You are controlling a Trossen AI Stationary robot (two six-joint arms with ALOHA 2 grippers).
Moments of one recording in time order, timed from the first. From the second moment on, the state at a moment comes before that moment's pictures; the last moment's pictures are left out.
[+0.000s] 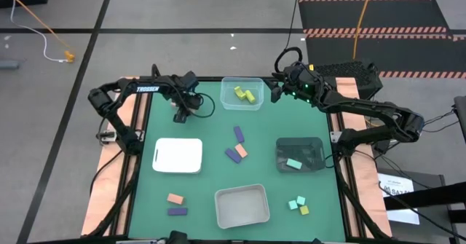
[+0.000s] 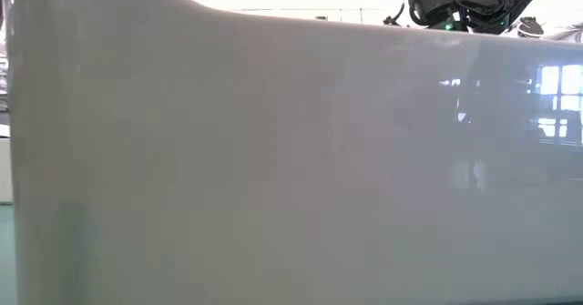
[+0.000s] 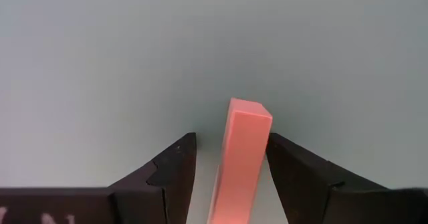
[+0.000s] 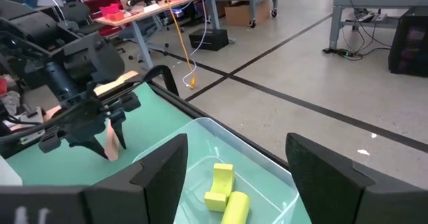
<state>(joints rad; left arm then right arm) 0.75 1.73 0.89 -0.59 0.13 0.95 -0.59 1.21 0.65 0.33 0.05 0.22</state>
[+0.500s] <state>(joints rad) 0.75 1.65 0.88 -0.57 0.10 0.64 -0.59 1.21 0.65 0.33 0.06 0.22</state>
